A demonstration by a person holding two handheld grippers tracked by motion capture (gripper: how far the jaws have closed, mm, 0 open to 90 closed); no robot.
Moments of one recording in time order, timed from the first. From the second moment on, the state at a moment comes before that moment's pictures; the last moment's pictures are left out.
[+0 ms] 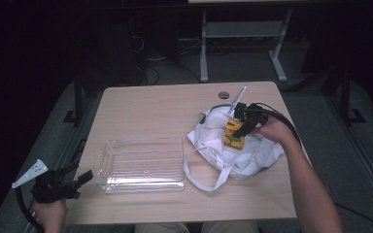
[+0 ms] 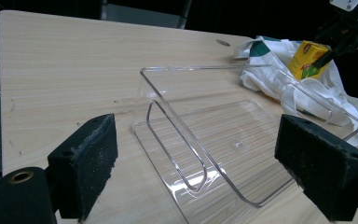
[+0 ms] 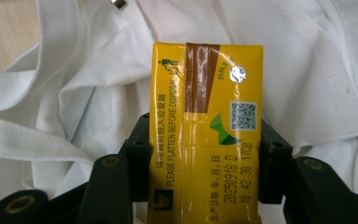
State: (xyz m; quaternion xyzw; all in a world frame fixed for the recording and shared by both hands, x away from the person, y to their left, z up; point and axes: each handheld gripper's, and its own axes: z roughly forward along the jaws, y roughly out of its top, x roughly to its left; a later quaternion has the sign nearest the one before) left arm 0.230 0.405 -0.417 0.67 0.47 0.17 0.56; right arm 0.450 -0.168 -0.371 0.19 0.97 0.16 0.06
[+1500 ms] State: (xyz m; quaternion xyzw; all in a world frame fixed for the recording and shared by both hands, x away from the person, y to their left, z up) left arm 0.228 0.406 -0.416 0.66 0.47 0.18 0.56; right arm 0.396 -0.142 -0.283 0.15 0.96 0.23 0.07
